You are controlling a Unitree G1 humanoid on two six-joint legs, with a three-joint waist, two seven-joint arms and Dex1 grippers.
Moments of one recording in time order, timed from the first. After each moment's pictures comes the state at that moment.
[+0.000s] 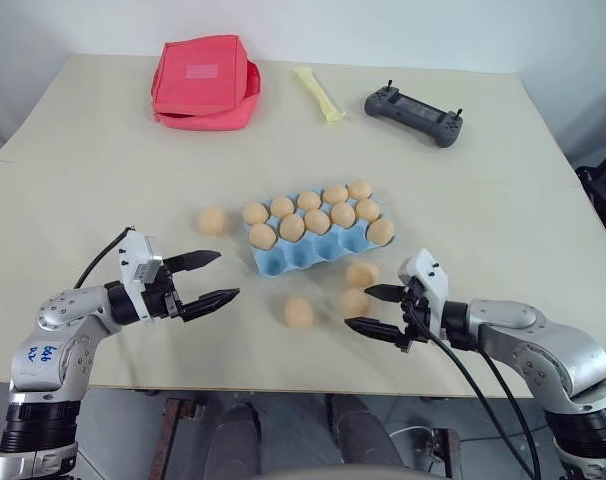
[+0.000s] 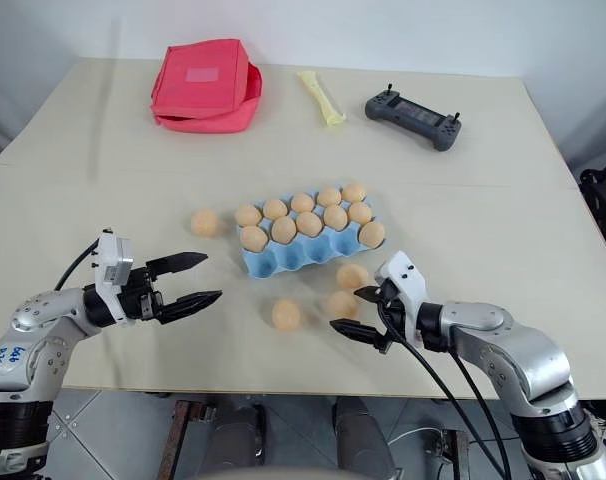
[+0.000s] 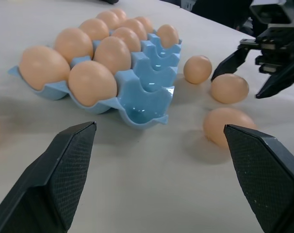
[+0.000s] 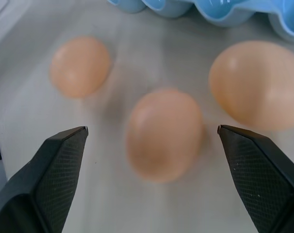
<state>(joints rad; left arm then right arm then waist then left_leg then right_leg) -0.14 0.67 0.22 -0.14 -0.57 0.40 -1.02 -0.19 -0.66 0.04 -0.46 0.64 0.94 0.68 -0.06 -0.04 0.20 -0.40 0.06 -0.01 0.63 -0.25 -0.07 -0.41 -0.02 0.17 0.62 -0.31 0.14</state>
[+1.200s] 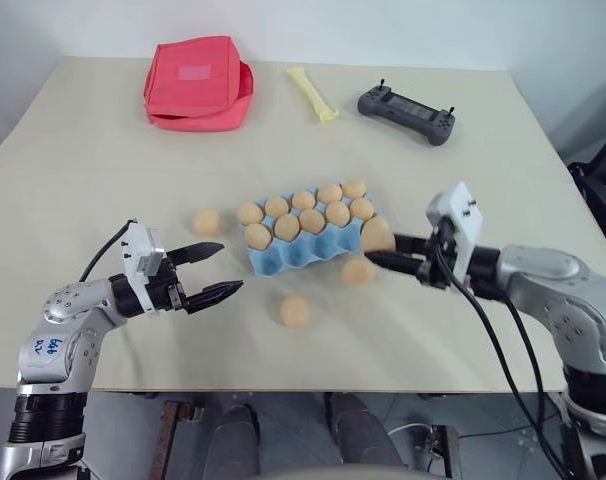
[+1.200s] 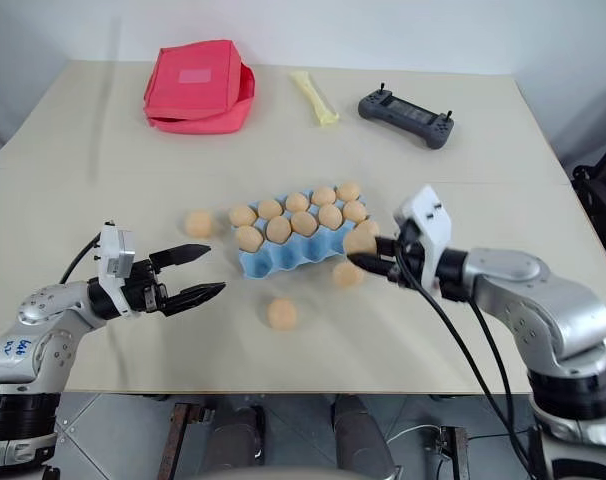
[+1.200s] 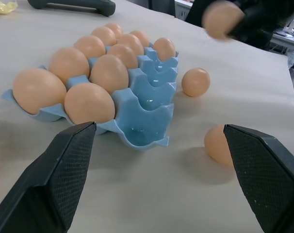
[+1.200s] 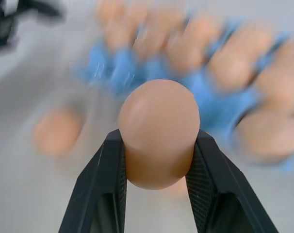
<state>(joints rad) -0.19 0.64 0.20 -0.10 -0.57 0.39 -1.02 -0.48 -0.66 -0.06 -0.39 0.66 0.96 0.64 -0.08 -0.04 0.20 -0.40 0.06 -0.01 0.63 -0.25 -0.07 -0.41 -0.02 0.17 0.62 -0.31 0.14</state>
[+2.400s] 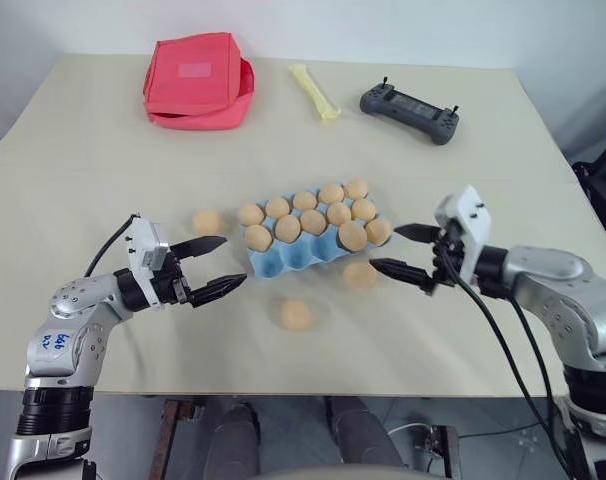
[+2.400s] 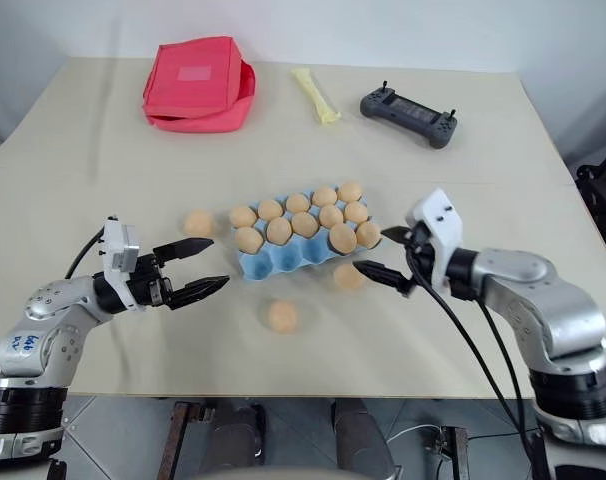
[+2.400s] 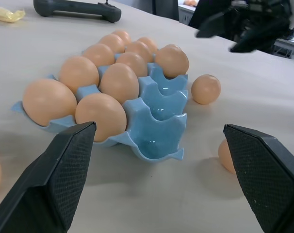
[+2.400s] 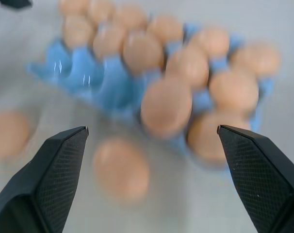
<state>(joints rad) -0.23 0.63 0.18 -0.06 -0.56 0.36 -1.00 -0.32 -0.76 -0.12 -0.41 0.60 0.90 0.77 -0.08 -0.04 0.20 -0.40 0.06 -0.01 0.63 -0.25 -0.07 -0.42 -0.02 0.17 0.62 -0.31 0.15</state>
